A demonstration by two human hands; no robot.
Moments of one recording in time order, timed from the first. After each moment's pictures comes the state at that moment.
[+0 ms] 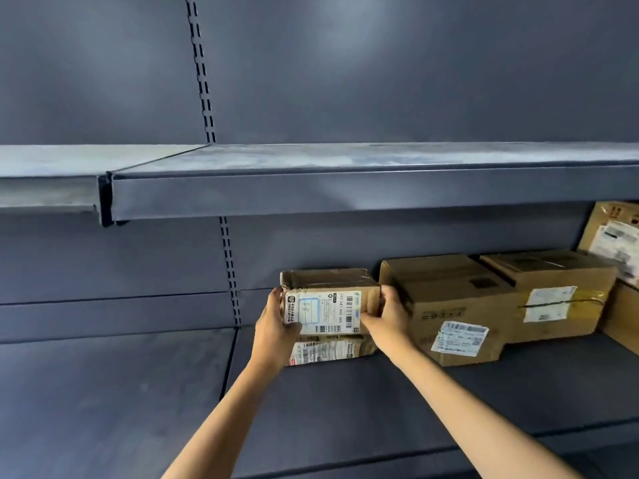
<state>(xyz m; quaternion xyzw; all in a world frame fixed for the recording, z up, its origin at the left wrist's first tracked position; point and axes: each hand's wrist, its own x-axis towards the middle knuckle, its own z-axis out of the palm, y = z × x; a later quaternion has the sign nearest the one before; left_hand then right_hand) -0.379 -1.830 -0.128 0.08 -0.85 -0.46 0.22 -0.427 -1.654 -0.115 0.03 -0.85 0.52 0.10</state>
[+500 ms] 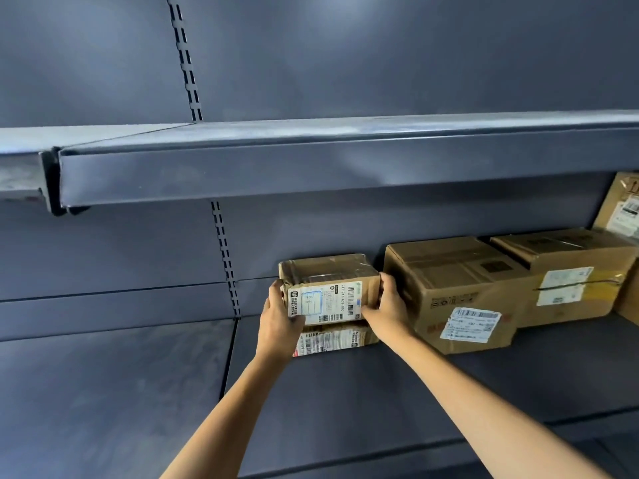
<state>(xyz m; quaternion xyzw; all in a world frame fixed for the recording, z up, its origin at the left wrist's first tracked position) -0.405 -1.834 -0.151 0.10 -0.86 -0.45 0.21 -0.453 -1.660 -0.140 0.03 -0.87 0.50 0.06</state>
